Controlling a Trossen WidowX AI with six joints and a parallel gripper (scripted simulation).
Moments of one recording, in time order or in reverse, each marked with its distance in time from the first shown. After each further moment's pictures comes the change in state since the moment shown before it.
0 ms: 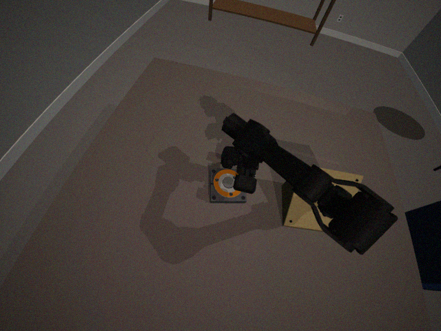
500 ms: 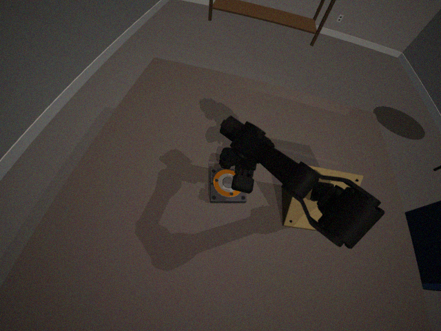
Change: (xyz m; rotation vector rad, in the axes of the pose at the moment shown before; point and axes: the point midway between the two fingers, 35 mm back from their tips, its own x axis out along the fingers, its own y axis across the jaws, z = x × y) arm 0.017 -0.006 0.003 0.012 0.010 0.009
